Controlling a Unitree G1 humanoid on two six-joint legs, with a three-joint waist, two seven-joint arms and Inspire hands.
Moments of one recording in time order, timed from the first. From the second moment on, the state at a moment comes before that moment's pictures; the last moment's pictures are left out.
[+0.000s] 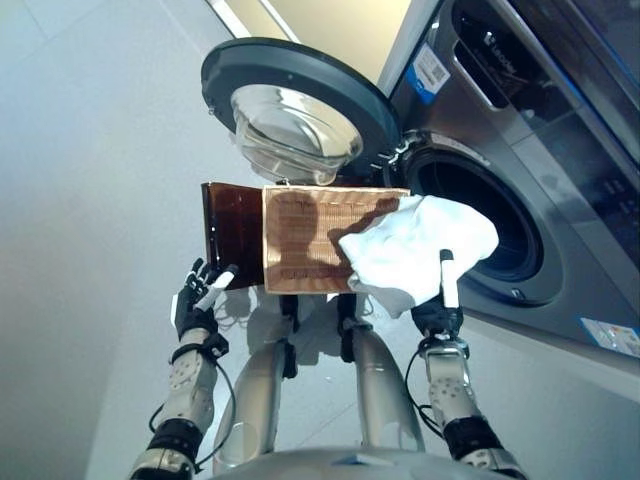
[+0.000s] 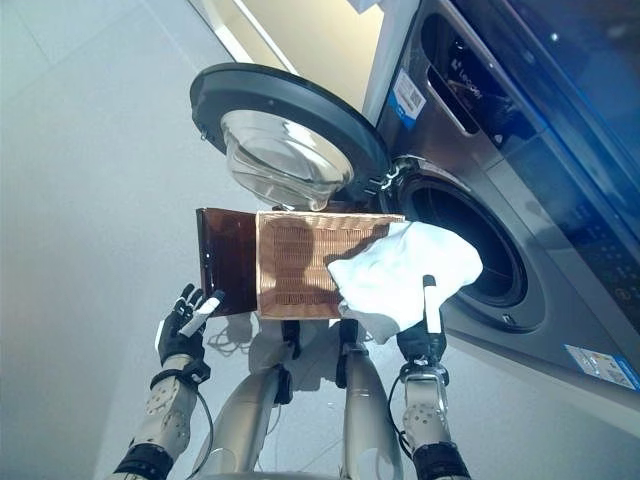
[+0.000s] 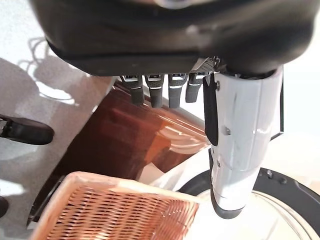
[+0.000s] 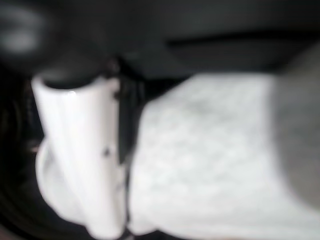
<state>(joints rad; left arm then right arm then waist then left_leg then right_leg) -0.04 0.17 -0.04 0.64 -0.62 -0.34 0.13 -0.03 -0.13 0.03 0.53 1.34 -0.28 0.18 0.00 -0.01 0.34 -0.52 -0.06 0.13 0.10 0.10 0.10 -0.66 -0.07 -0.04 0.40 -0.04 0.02</state>
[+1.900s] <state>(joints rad) -0.06 0.14 -0.10 0.87 -0.49 -0.24 0.08 0.31 -0.37 0.37 0.24 1.05 0.02 0.37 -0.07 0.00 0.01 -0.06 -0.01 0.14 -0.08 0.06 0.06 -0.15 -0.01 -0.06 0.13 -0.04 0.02</state>
